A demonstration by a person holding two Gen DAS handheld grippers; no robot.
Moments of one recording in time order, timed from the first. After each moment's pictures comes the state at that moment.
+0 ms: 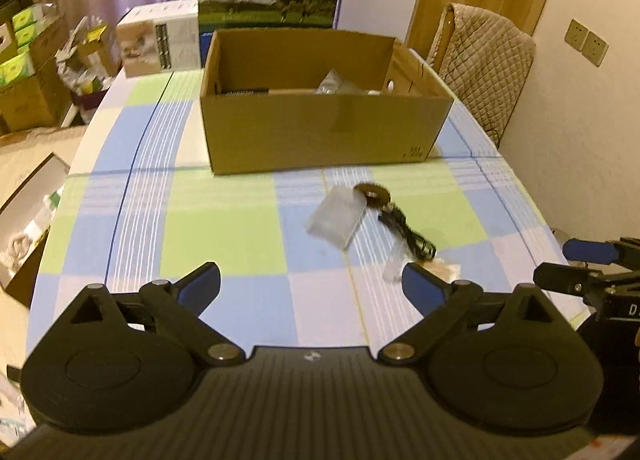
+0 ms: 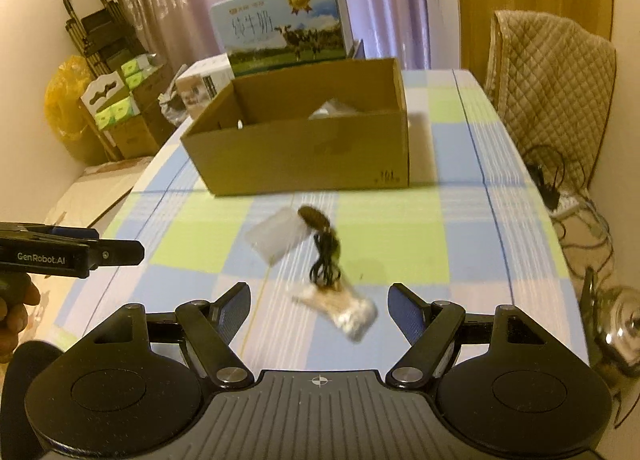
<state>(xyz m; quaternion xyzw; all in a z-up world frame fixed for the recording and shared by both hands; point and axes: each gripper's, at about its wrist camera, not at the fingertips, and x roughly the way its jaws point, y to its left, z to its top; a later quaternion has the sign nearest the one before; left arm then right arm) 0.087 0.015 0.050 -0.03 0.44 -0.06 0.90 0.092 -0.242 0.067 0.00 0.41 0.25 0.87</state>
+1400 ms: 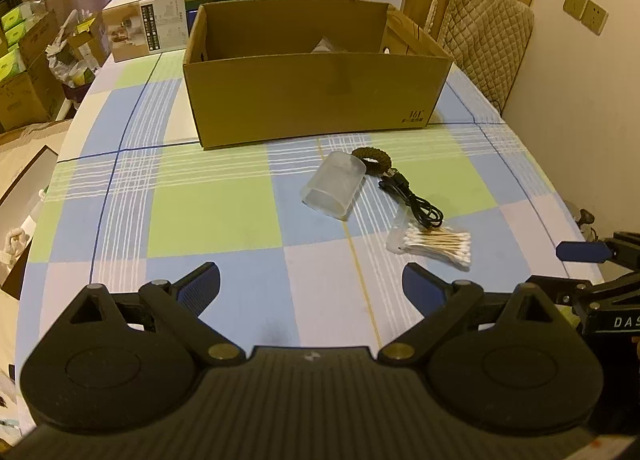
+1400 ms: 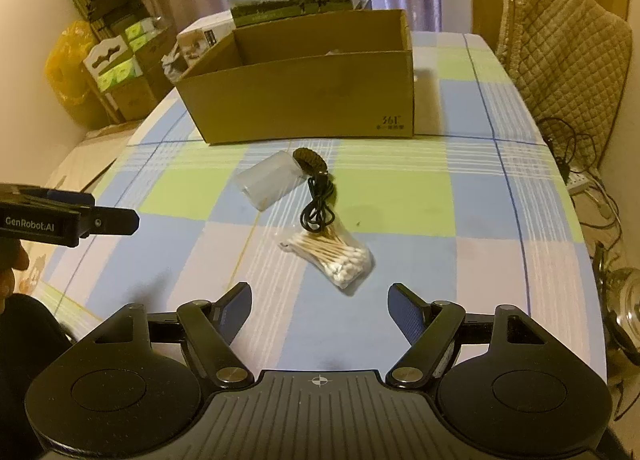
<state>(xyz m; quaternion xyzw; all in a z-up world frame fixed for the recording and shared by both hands) 0.091 0.002 0.018 0.00 0.46 -0.07 0.89 0.096 -0.250 0.023 -0.03 0.45 0.26 0.85</state>
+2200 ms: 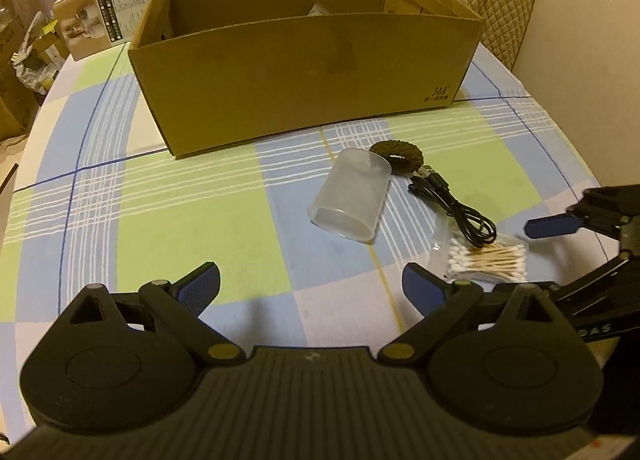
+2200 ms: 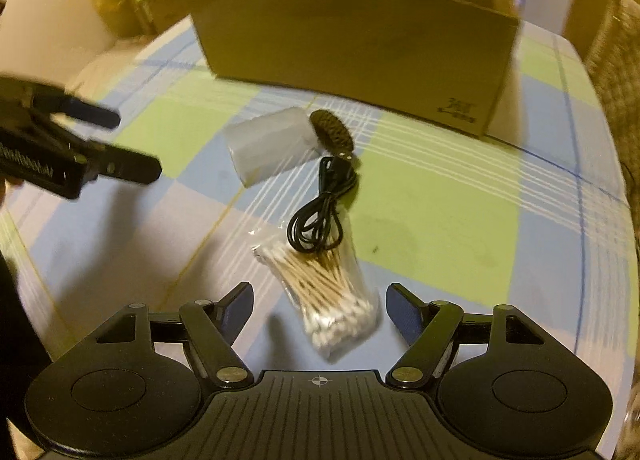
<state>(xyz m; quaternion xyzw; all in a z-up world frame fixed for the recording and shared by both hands) 0.174 0.003 -0.040 0.03 0.49 -0.09 0.87 0.181 -0.196 -0.052 -0.16 0.48 0.34 0.79</state>
